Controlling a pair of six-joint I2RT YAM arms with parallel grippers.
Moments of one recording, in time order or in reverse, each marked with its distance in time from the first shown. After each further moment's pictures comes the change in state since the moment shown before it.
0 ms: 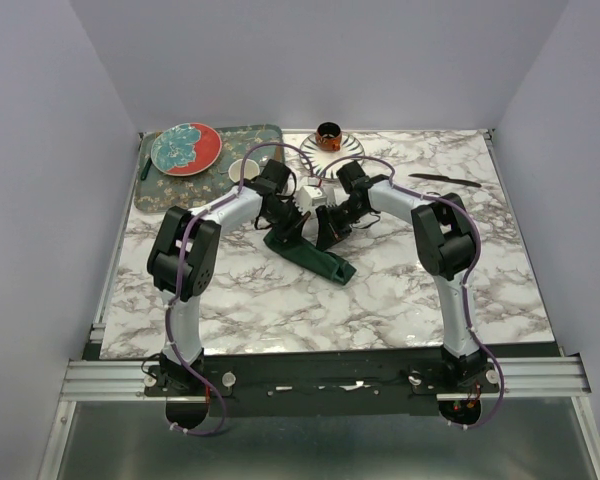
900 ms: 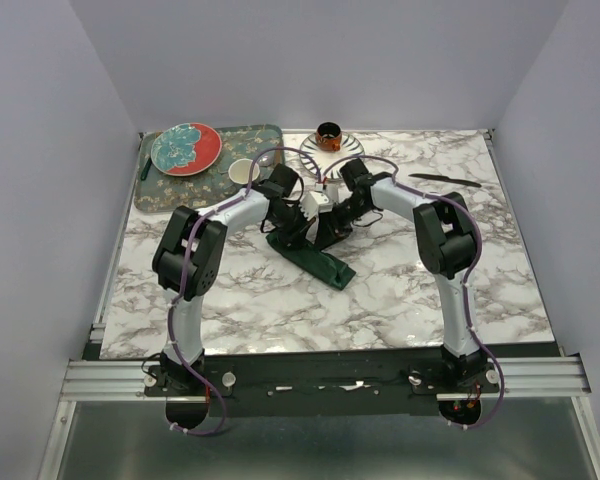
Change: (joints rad) left arm -0.038 0.020 0.002 0.000 -0.035 0.018; right arm -0.018 0.002 0.018 -0.019 -0.064 0.126
